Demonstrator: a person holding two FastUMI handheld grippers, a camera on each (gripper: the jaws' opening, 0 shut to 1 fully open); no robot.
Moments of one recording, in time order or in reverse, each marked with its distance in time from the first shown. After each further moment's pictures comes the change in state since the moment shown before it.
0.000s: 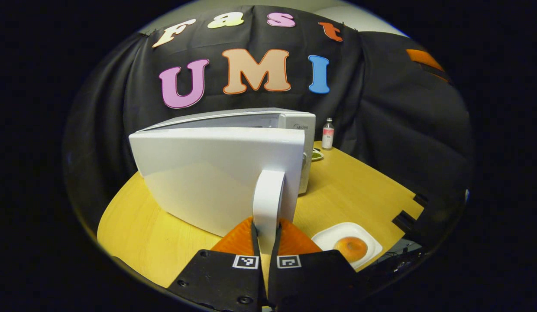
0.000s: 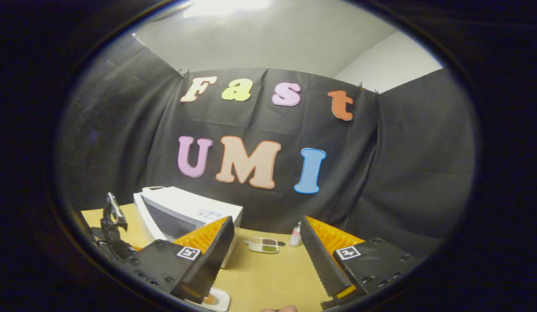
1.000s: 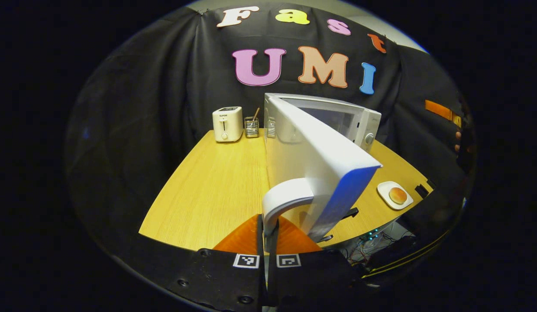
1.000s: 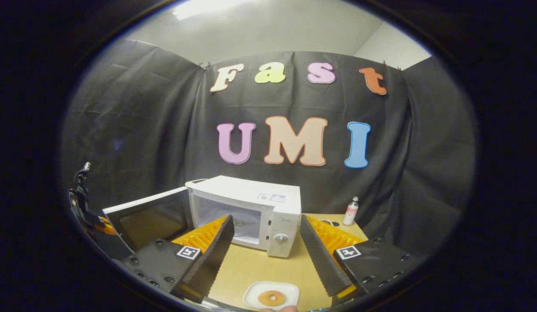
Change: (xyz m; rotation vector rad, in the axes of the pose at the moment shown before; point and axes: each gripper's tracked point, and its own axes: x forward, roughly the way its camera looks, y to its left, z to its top) left arm -0.157 0.232 -0.079 -0.114 0.089 0.133; right arm -0.013 0.155 -0.054 0.121 0.112 0.178
